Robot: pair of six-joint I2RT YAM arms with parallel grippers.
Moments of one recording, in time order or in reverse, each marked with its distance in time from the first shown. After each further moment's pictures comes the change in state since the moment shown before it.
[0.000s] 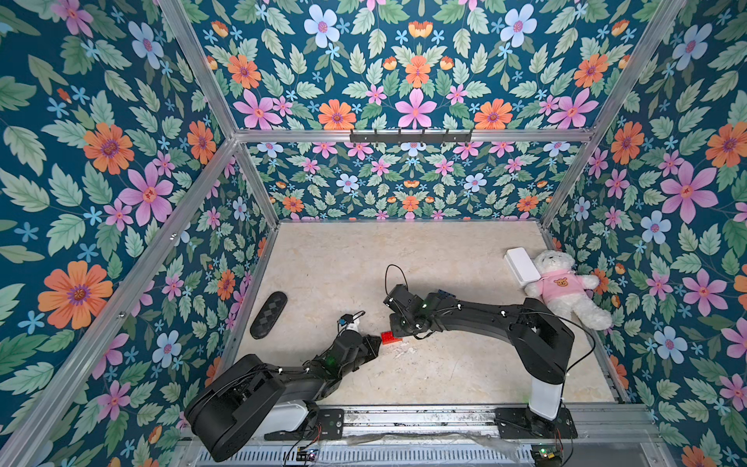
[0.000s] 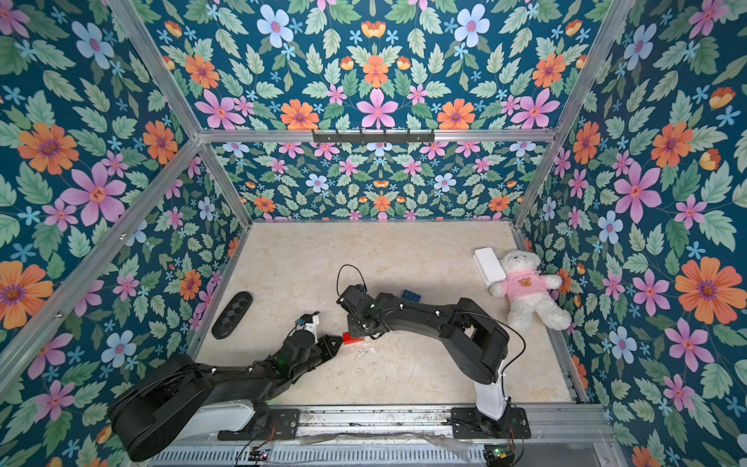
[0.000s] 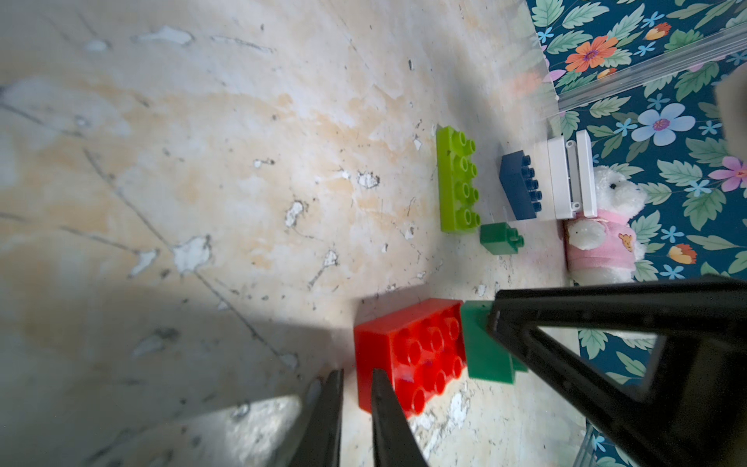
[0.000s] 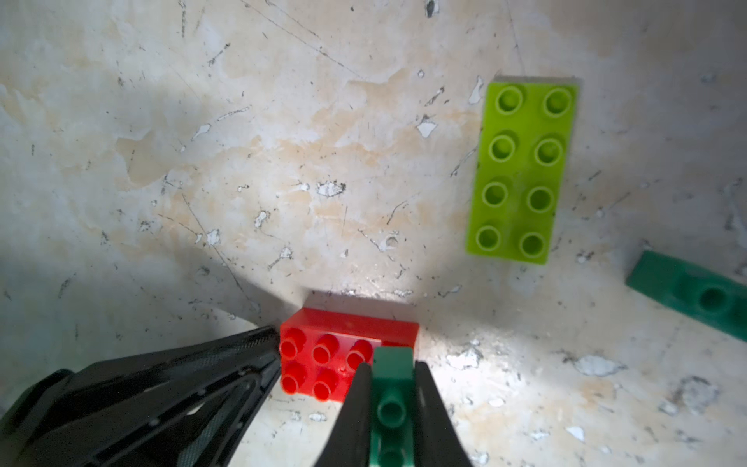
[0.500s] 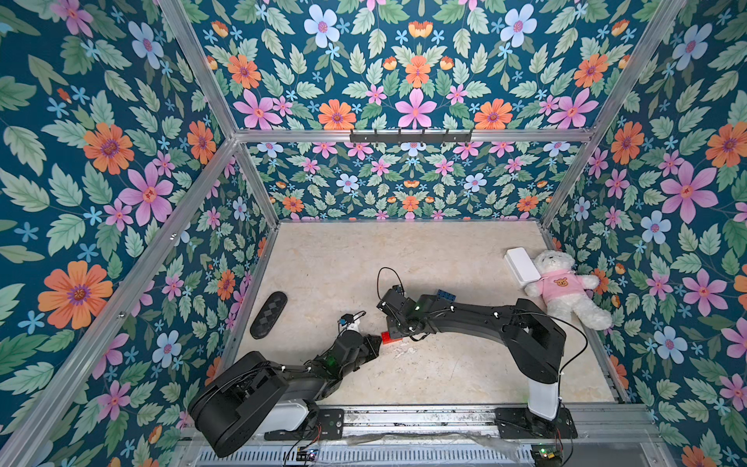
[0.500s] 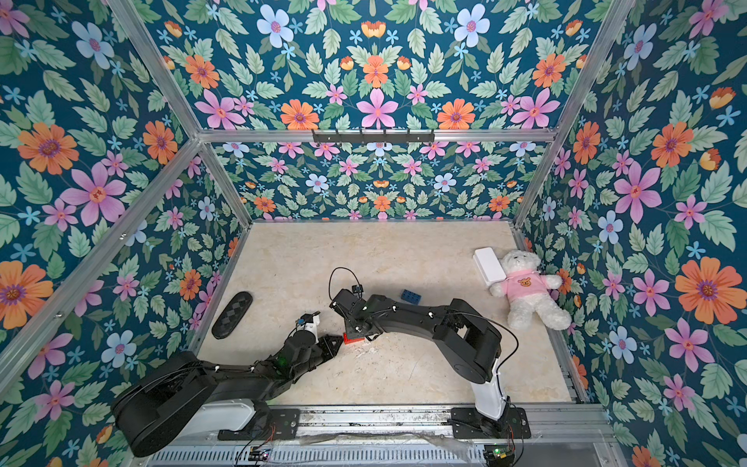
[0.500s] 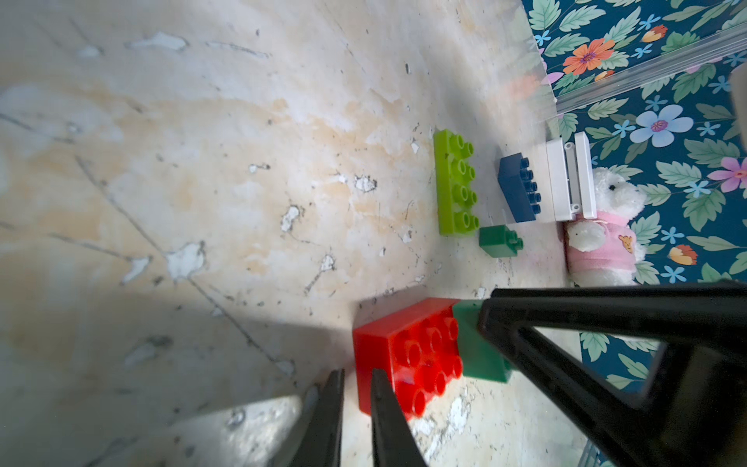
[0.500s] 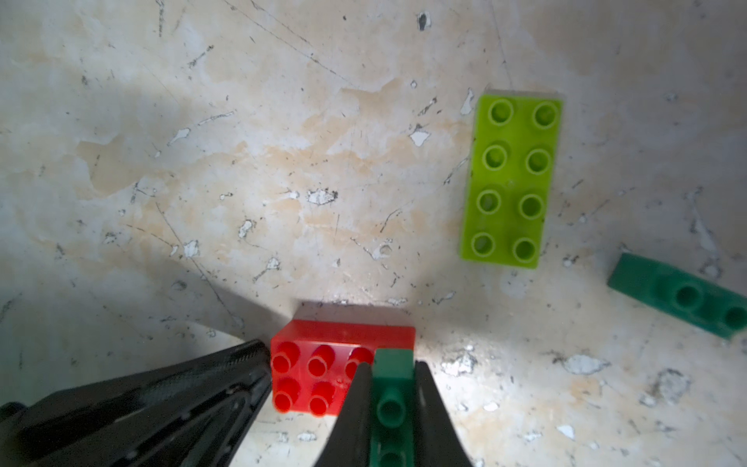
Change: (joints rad) left arm -0.013 0.024 0.000 0.033 -0.015 -0.004; right arm 0.043 0.049 0.053 -0.051 0.106 0.017
